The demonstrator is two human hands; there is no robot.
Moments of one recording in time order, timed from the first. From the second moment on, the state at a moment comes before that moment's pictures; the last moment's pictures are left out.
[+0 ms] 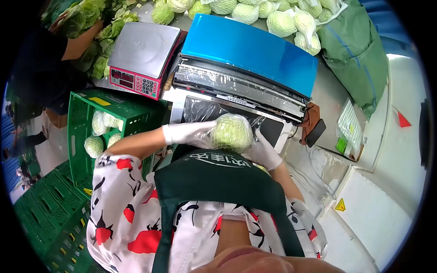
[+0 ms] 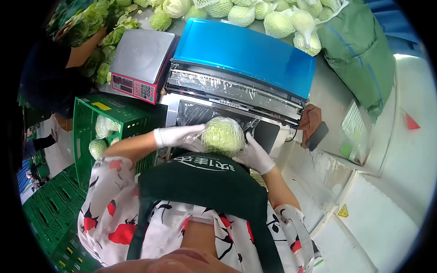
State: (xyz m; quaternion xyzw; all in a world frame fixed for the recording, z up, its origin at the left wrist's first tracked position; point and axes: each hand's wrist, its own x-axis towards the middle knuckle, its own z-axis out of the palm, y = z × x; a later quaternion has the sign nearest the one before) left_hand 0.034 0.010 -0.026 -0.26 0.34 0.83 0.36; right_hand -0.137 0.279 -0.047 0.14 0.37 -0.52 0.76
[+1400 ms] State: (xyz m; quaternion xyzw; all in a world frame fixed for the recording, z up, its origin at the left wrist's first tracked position) left_hand 0.039 0.037 0.004 -0.15 0.64 0.74 -0.16; right_hand -0.133 0.152 -0.078 -0.06 0.55 -0.59 0.59
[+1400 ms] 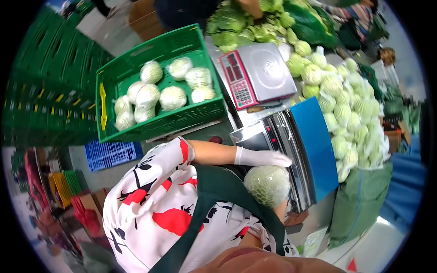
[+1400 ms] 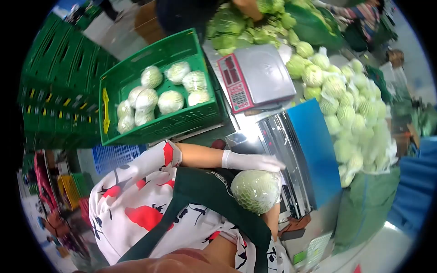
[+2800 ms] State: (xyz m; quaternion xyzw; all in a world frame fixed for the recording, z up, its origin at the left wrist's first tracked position) left_hand 0.546 -0.033 -0.099 -0.71 0.70 0.02 -0.11; right_hand 0.198 -0.046 -0.014 -0.73 0.48 -0.34 0.34
